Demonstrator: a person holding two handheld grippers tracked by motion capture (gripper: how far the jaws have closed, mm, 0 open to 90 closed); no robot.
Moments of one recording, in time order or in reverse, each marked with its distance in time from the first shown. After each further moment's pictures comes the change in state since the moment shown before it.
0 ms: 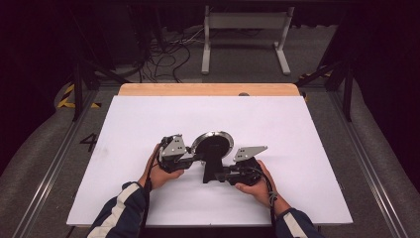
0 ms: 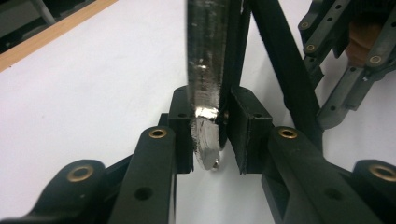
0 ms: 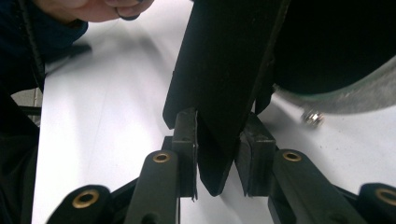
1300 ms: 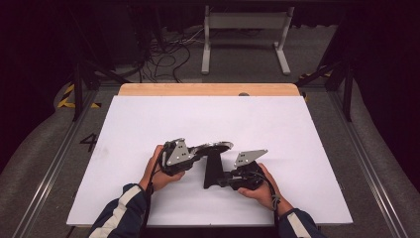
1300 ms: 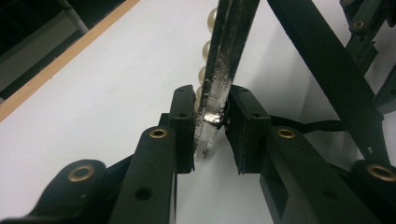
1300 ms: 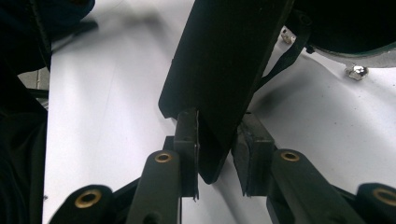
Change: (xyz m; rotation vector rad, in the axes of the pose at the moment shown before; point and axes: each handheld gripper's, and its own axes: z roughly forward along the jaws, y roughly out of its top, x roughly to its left) left arm -0.012 -0.001 0.003 0.042 0.120 0.133; right arm 0.006 -0.008 -0.004 0.052 0.016 -0.025
